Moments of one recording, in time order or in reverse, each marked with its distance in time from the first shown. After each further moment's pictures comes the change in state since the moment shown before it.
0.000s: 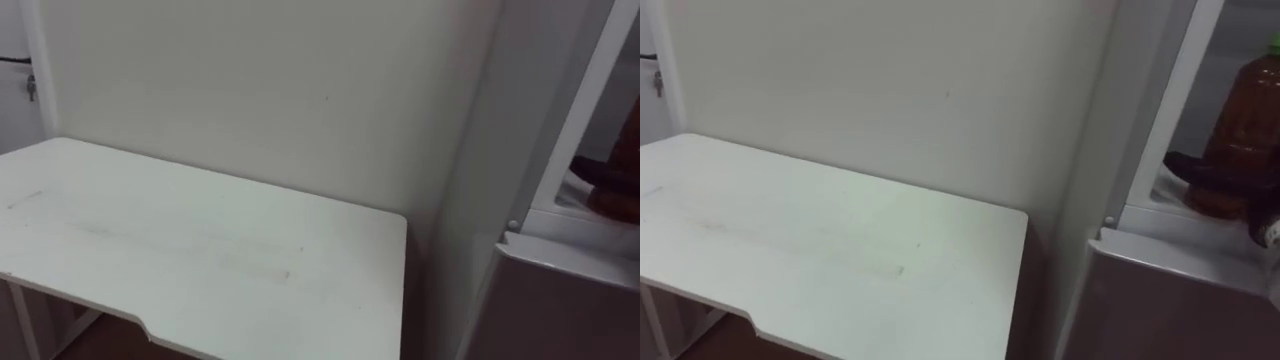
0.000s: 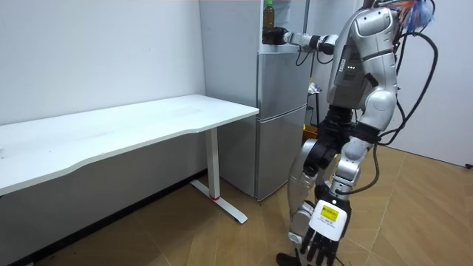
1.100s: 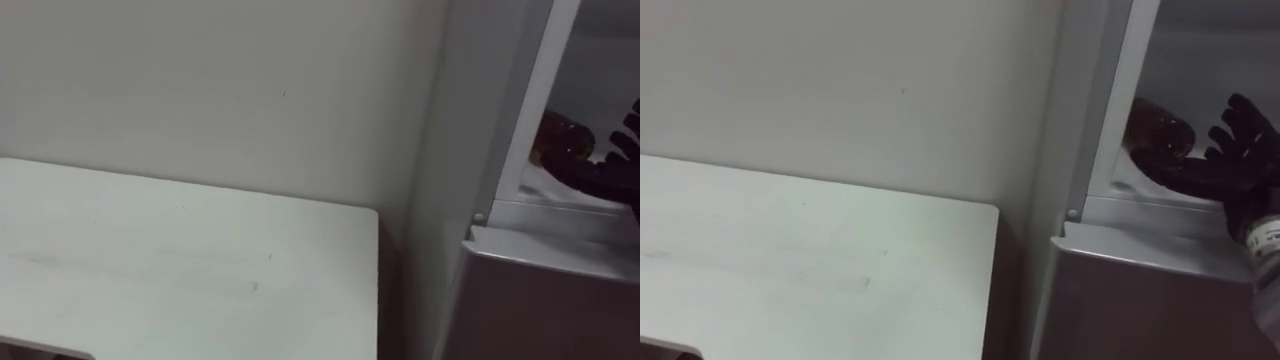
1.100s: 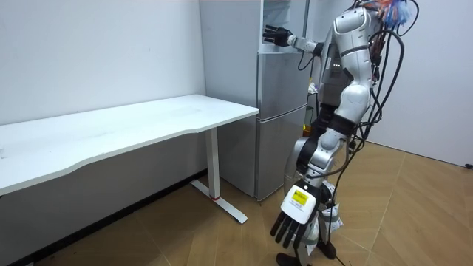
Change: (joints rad) left arm -0.026 -0.018 -0.014 -0.020 -0.040 -0.027 0.058; right arm 0.241 0.014 -0.092 -0.457 -0.078 0.005 -0.064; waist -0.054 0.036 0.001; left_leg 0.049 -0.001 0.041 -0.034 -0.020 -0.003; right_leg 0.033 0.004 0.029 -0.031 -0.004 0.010
